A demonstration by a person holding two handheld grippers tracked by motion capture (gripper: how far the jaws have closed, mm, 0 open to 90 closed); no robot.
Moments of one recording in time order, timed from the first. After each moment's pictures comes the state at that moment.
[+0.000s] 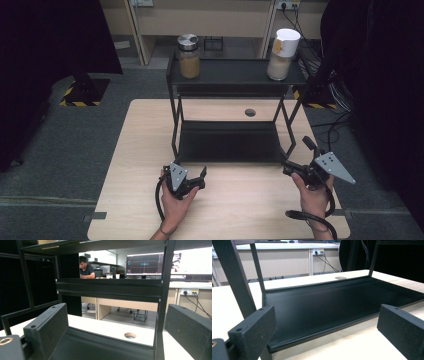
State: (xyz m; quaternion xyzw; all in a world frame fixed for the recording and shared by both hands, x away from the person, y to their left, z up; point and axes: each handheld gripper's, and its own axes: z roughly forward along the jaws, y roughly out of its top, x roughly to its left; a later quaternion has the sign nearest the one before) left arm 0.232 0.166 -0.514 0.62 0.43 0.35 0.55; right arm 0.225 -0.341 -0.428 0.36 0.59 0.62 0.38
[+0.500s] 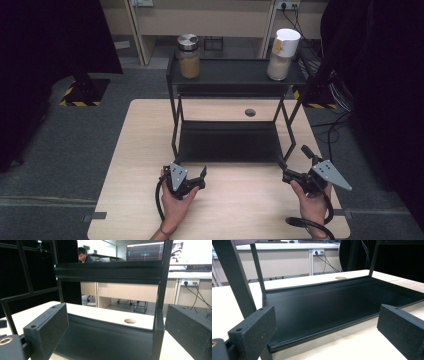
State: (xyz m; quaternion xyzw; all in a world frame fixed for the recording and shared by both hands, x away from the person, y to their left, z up) left arm 0.232 0.165 -0.514 0.62 0.43 0.35 0.55; right arm 0.217 -0.344 -0.448 0.37 0.60 0.60 0.37
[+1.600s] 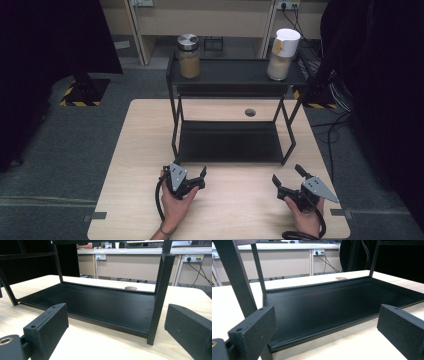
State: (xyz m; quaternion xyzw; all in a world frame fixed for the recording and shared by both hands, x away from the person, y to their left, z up) left arm 0.232 0.166 -0.514 0.62 0.43 0.35 0.55; right arm 0.202 -0.345 -0.487 0.40 0.64 0.55 0.34
